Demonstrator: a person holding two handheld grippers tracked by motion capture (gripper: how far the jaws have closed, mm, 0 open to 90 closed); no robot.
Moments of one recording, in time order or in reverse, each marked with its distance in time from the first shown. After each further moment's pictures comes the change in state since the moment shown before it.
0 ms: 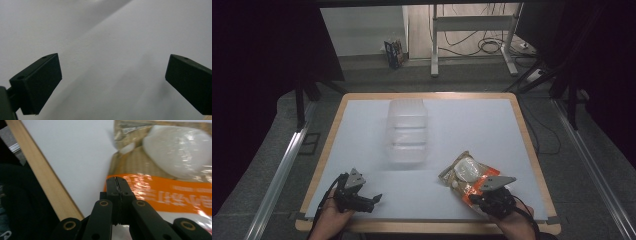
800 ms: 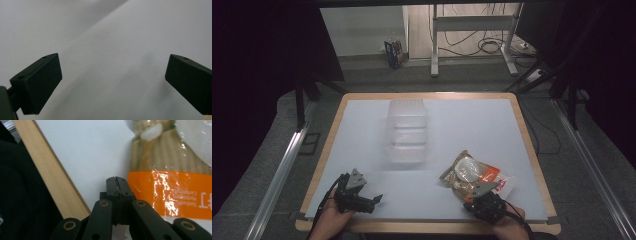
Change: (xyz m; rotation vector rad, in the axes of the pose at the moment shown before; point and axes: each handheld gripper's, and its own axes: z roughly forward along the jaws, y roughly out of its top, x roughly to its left) left arm -0.002 0.000 0.001 0.011 0.003 0.017; right arm 0.010 -0.006 0.023 0.122 0.005 -0.064
